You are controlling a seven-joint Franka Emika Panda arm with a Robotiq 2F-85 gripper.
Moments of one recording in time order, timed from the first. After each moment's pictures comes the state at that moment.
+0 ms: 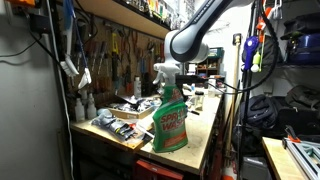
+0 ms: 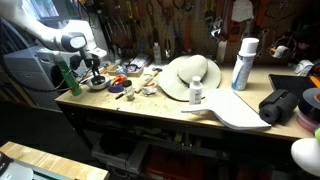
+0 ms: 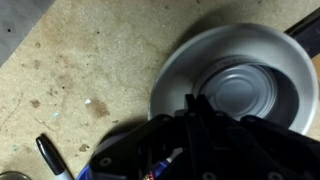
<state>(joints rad) -0.04 0.14 -0.01 -2.29 0.07 2.44 0.64</state>
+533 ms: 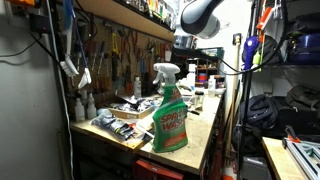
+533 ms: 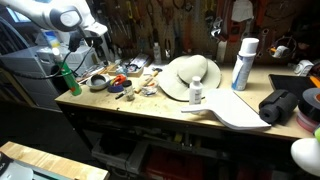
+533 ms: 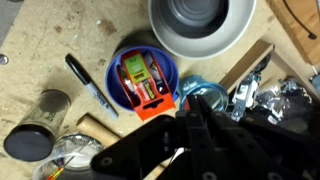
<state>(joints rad) -0.09 -0.09 -0.09 -2.29 0.07 2.46 0.66</state>
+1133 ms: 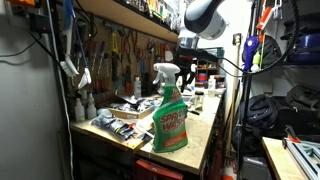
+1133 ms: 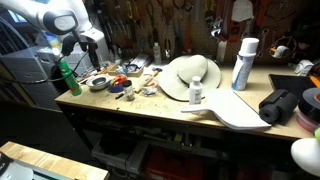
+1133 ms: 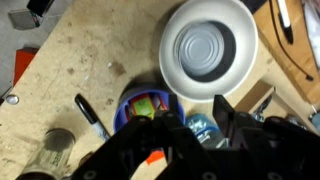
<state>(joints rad) -0.08 -0.12 -0.07 -2.37 0.18 2.39 0.56</state>
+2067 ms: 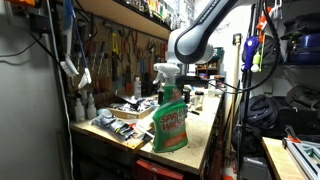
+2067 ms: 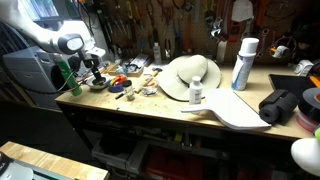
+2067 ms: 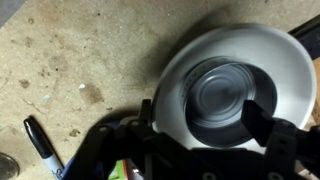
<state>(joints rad) -0.03 0.10 -0.02 -2.35 0.05 2.54 0.55</state>
